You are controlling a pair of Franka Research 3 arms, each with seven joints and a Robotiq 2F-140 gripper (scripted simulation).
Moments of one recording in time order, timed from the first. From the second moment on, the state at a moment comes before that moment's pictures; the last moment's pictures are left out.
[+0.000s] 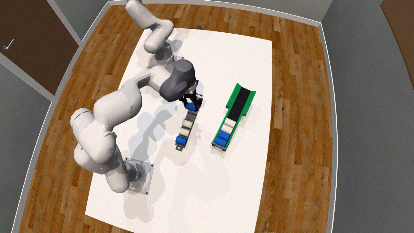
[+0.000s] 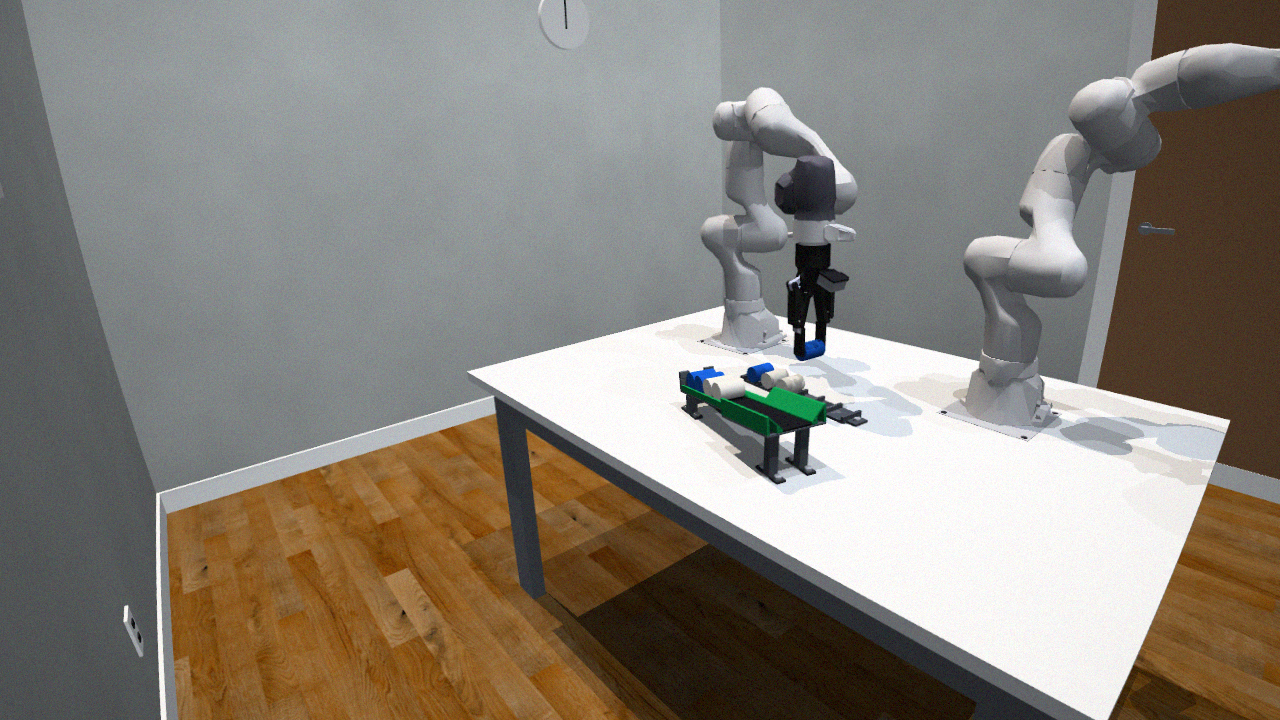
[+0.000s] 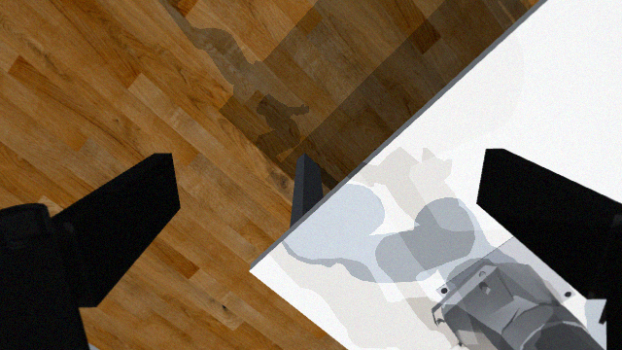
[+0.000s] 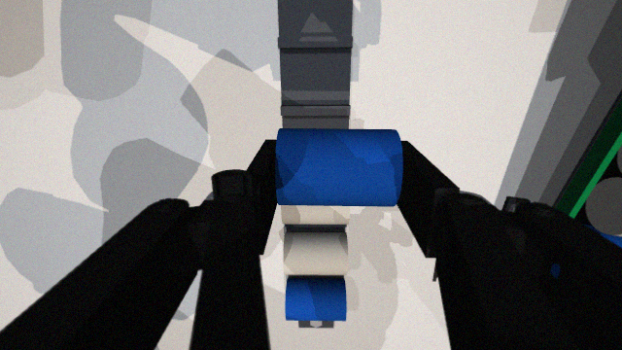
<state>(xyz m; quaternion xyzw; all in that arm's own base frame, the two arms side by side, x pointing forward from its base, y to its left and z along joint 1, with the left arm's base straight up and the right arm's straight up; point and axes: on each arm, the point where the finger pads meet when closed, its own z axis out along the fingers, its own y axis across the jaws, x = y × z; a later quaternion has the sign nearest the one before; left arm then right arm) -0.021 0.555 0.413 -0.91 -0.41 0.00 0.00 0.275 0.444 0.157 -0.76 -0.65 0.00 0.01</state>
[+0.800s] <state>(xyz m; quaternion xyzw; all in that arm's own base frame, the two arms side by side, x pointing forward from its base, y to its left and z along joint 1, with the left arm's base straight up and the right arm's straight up) -0.021 0.555 0.413 -0.91 -0.41 0.00 0.00 0.478 0.473 0.219 -0.80 -0.60 -0.02 0.01</state>
